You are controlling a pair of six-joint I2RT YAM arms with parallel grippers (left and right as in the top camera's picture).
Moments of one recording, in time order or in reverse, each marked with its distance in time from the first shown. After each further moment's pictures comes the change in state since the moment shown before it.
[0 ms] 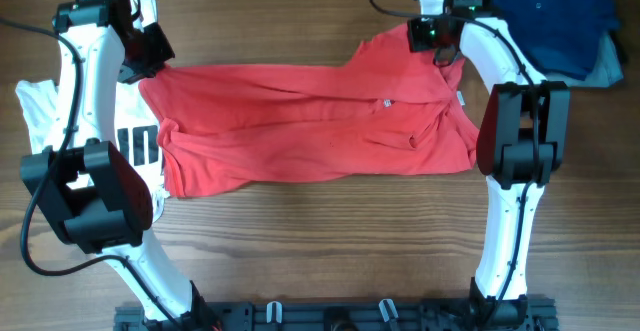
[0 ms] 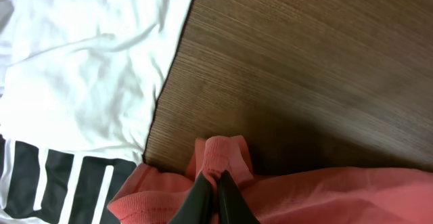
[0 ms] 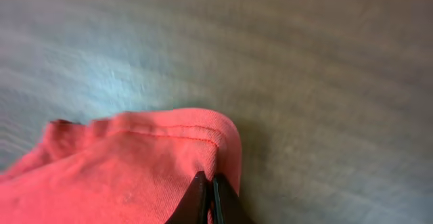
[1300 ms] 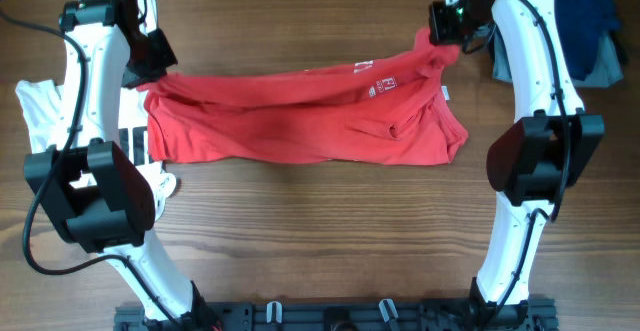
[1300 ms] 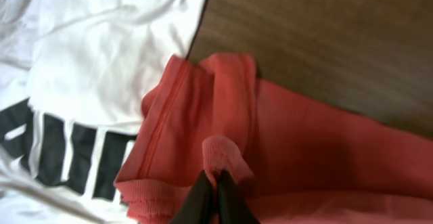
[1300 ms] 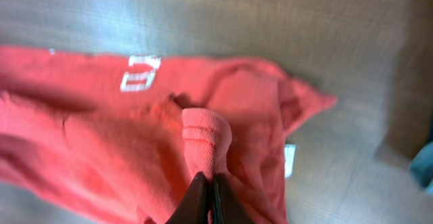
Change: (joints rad) left arm -0.020 0.000 0.000 -0.079 -0.079 0.000; right arm 0.000 -0.155 0.307 -0.797 0.047 0.048
